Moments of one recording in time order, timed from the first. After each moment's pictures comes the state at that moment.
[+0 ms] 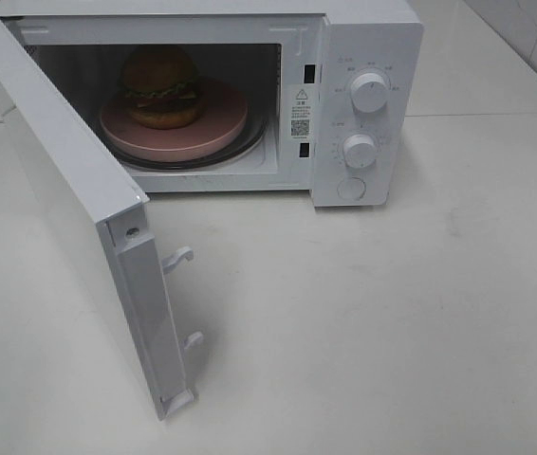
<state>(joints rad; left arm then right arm) 0.04 -0.01 -0.51 -0.10 1.07 0.08 0.13 0.00 -0.50 -0.03 1.00 0.03</state>
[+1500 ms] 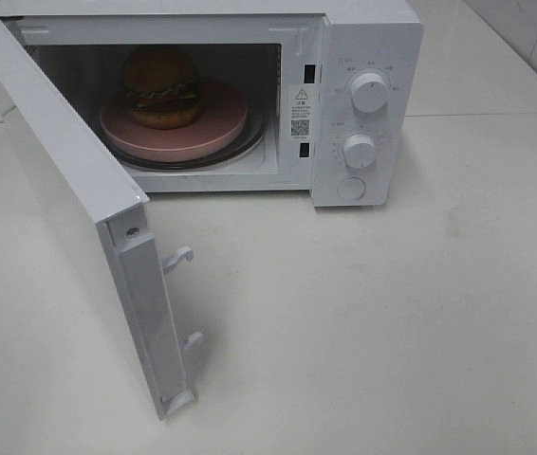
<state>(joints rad) 0.04 0.03 -0.55 -0.10 1.07 0.08 0.13 0.00 -0.50 -0.03 1.00 0.03</state>
